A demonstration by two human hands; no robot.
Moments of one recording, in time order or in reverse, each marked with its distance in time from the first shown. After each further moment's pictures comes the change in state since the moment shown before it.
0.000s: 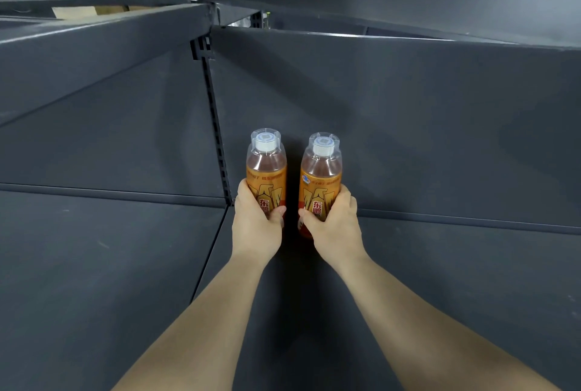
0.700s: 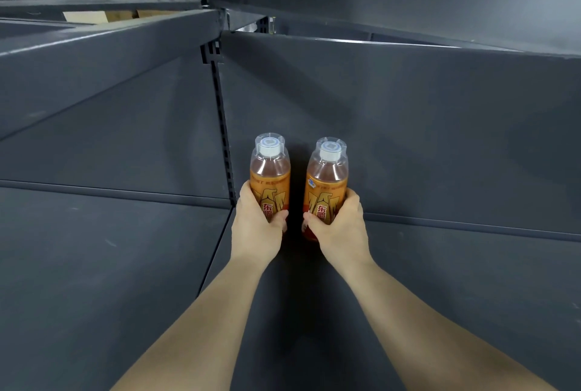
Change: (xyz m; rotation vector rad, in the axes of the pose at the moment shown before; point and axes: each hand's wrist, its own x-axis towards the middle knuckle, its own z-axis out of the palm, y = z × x) left_hand -0.003 0.004 -0.009 0.049 -0.011 -0.015; right_hand -0.002 0.000 -0.005 0.072 0.022 0.002
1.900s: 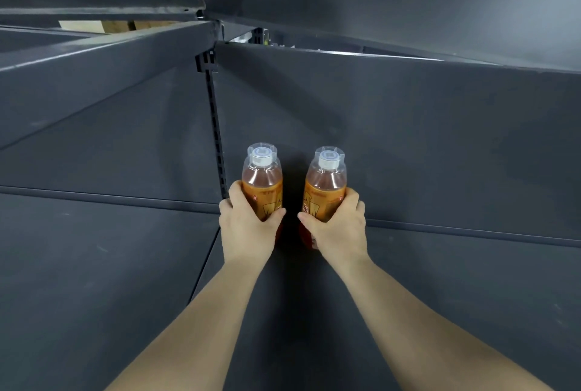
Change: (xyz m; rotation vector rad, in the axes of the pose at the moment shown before) left_hand -0.007 0.018 -0.006 0.131 0.110 -0.006; right_hand 0.004 -0.008 -0.013 -0.072 0.059 0.007
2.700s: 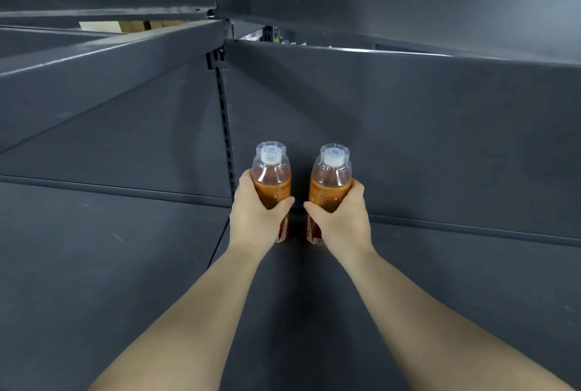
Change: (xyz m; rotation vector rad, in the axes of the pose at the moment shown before) left_hand -0.003 0.009 -0.009 -0.154 -0.047 0.044; right_hand -0.009 -0.012 -0.009 0.185 -0.073 -0.001
